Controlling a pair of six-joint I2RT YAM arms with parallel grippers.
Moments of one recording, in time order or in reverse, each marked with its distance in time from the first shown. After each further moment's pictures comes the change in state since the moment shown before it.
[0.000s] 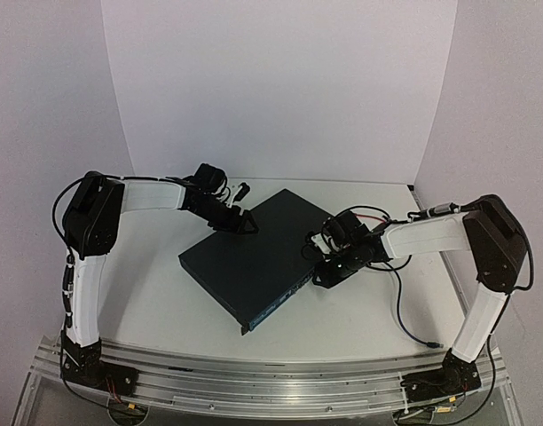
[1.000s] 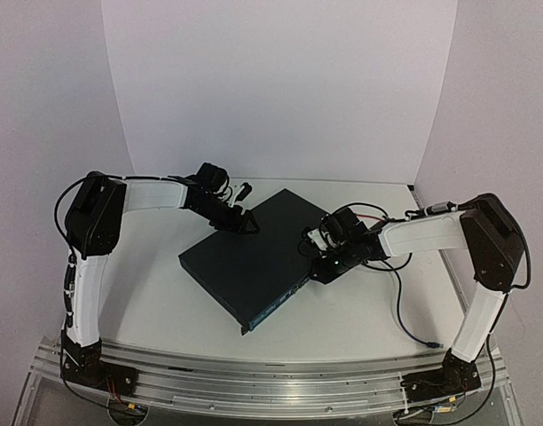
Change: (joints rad) left arm -0.005 0.016 0.034 -0.027 0.000 0.017; right arm 0.000 0.020 0.027 0.041 -0.004 -0.029
